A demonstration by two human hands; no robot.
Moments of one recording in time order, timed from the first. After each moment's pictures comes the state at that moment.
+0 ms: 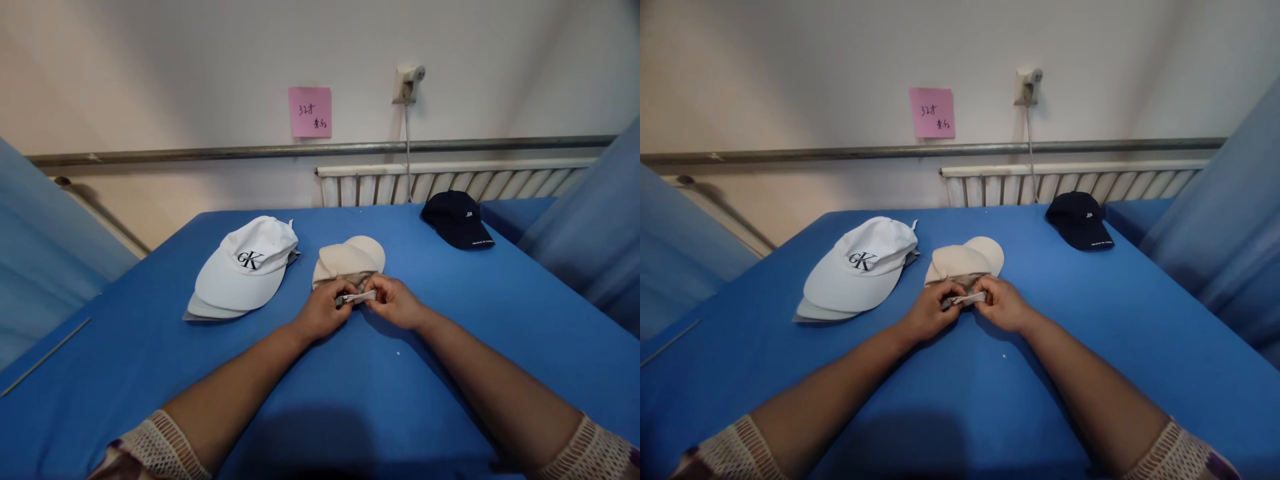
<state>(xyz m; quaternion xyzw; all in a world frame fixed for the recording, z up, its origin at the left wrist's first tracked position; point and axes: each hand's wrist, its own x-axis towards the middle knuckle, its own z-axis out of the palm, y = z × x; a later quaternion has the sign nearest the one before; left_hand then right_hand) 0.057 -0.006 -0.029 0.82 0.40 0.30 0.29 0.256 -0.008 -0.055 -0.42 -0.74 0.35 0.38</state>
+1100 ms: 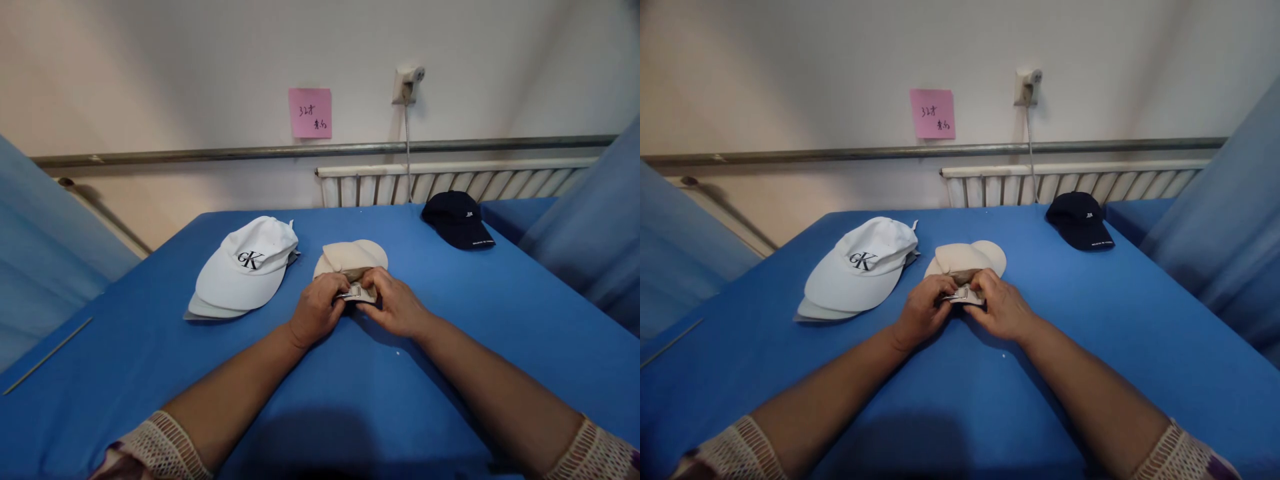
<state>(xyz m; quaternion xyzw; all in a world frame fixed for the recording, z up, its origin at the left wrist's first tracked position) 0.048 -0.007 -0.031 0.86 0.30 0.40 0.07 0.256 -0.023 -0.034 -0.40 -0.83 0.15 0.36</state>
